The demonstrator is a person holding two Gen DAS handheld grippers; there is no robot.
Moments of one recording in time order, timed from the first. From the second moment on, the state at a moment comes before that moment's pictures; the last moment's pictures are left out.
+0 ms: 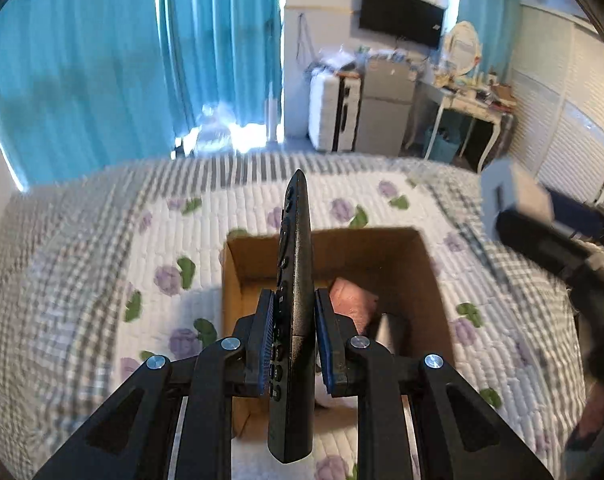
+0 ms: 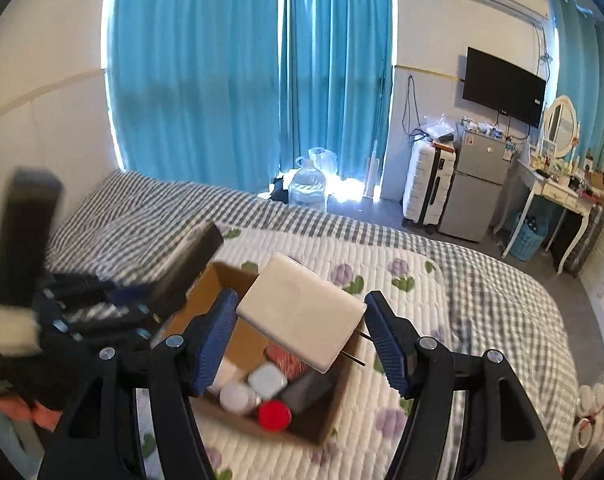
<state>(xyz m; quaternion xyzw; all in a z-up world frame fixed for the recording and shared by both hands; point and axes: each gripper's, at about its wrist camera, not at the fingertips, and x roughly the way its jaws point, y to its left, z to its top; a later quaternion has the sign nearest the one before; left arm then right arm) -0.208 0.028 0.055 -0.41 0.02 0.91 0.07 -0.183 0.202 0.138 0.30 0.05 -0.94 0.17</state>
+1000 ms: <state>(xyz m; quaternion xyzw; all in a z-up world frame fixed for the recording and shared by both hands) -0.203 -0.016 0.035 -0.32 0.04 0.94 0.03 -0.253 0.167 0.030 0.38 0.06 -0.91 0.17</state>
